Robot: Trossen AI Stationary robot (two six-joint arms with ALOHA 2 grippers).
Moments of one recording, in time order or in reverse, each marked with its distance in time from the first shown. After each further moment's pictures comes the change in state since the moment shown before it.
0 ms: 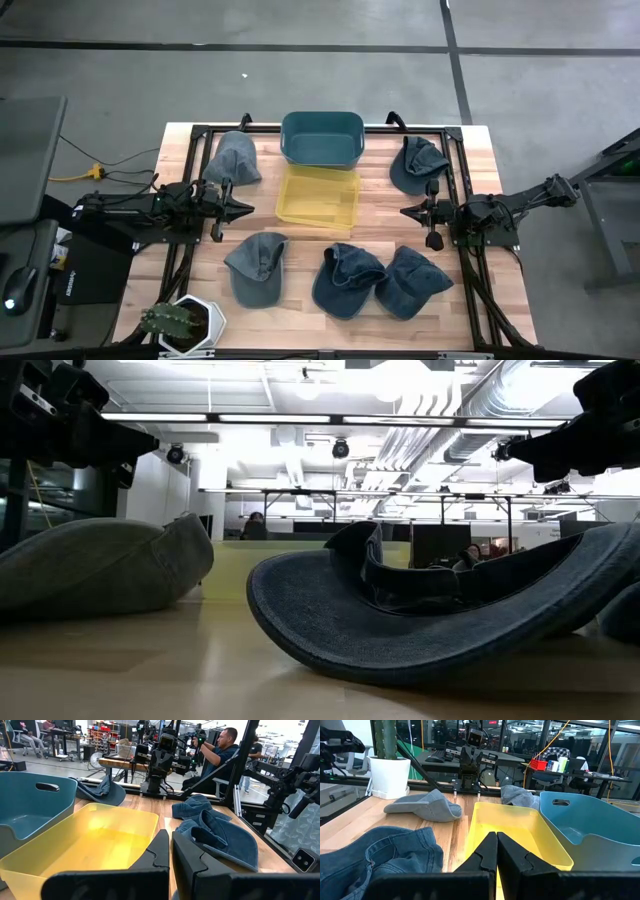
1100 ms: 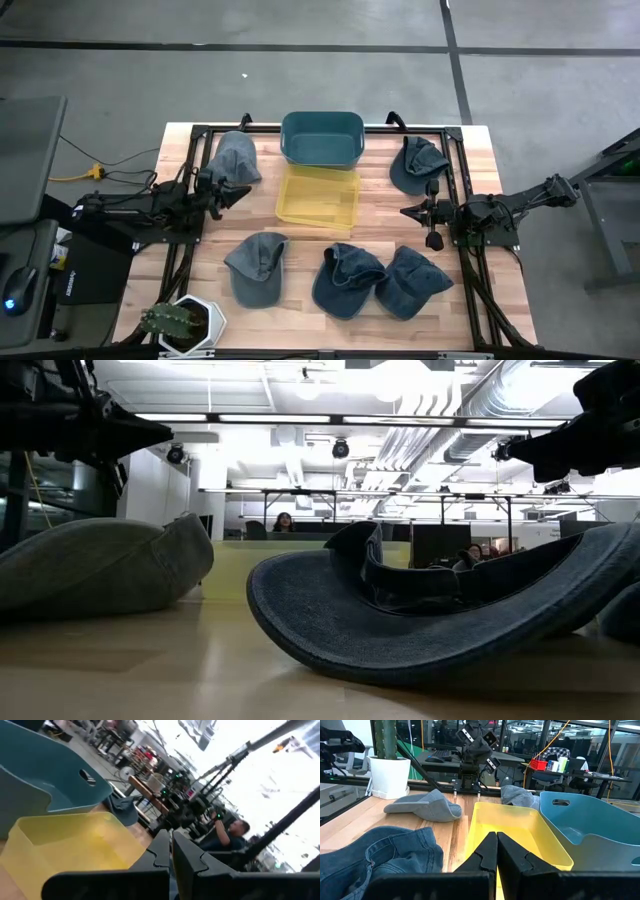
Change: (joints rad) left arm 0.000 0.000 0.000 0.142 -0.284 -0.597; right arm 0.000 0.000 0.000 0.000 0.000 0.000
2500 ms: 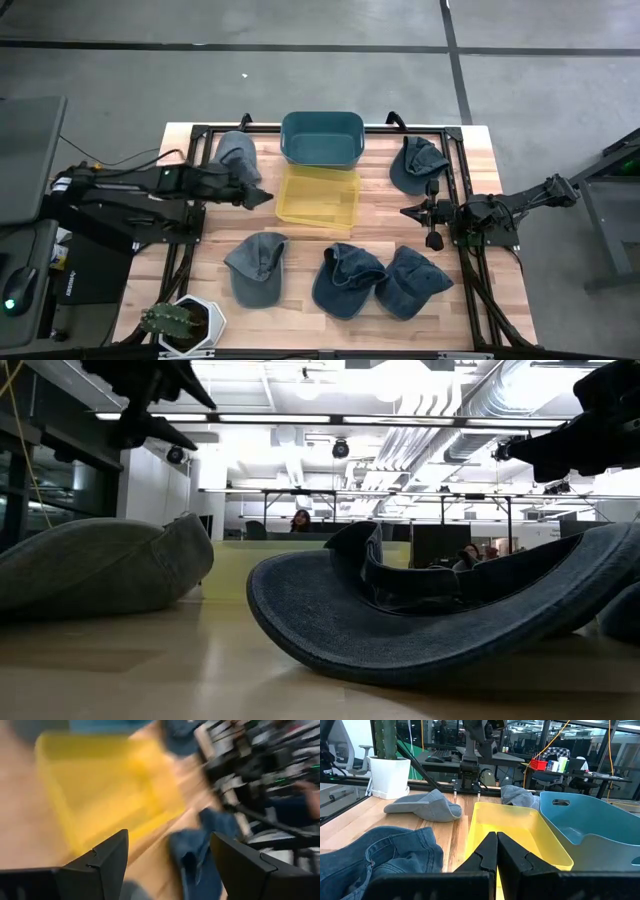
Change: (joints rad) left arm 0.000 0.812 0.739 -0.634 0.087 -0.362; right arm 0.000 0.000 0.000 0.000 0.000 0.000
